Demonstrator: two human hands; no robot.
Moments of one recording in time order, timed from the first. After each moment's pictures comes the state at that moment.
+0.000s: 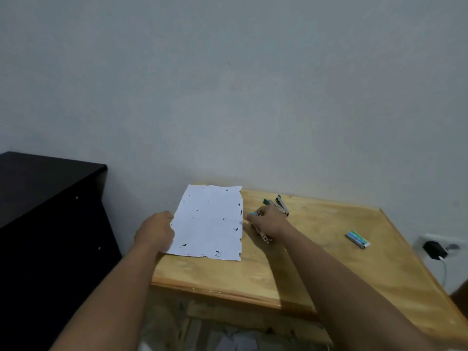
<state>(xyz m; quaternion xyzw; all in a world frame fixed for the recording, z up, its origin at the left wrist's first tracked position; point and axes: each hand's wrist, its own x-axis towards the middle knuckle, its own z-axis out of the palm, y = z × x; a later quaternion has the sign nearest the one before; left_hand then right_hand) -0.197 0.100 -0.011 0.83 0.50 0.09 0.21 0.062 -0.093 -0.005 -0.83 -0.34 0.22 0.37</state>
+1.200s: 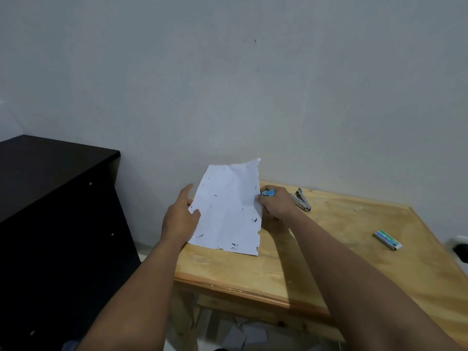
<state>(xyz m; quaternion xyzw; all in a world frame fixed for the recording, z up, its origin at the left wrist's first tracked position) -0.181 0.102 -0.038 0.78 0.43 0.29 0.34 0.055 -0.042 0.004 -0.79 -0.33 0.22 0.47</state>
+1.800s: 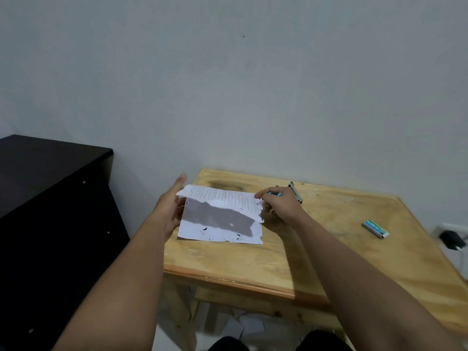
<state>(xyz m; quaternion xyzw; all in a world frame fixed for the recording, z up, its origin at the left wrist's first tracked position) -0.182 0.105 -0.004 0.50 0.42 0.26 0.72 0.046 -0.090 0.008 -0.74 -0.32 0.23 0.54</state>
